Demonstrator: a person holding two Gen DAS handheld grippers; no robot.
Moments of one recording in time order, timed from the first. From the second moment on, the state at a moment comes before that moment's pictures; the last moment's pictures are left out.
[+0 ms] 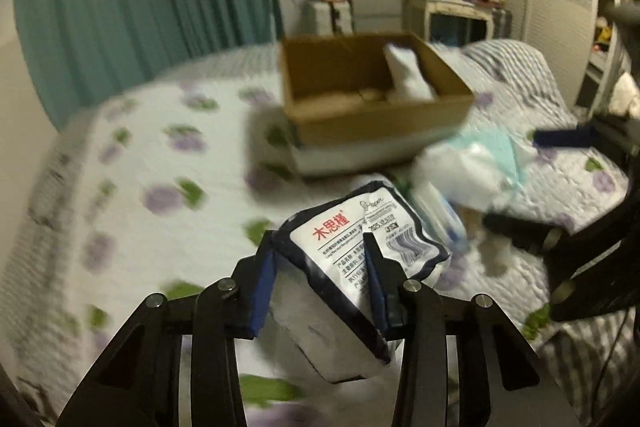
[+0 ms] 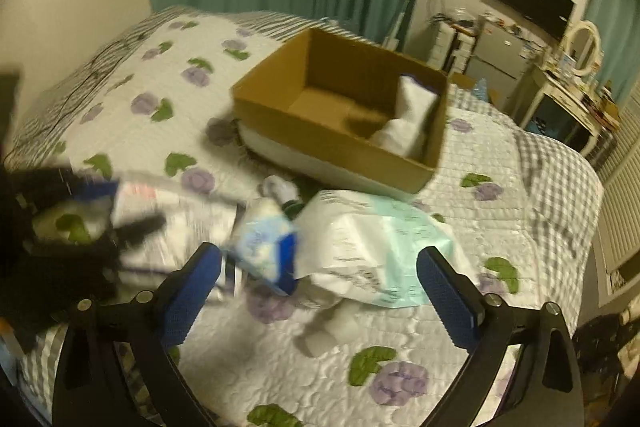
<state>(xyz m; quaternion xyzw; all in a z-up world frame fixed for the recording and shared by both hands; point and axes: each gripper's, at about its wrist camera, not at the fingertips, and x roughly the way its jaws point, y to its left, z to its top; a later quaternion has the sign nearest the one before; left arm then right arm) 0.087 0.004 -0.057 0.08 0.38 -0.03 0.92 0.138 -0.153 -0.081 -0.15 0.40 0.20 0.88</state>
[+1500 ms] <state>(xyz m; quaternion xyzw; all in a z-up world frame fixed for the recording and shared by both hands) 0.084 0.037 -0.023 0.06 0.32 0.03 0.94 0.119 -0.108 -0.090 -0.14 0.43 0.30 0.84</state>
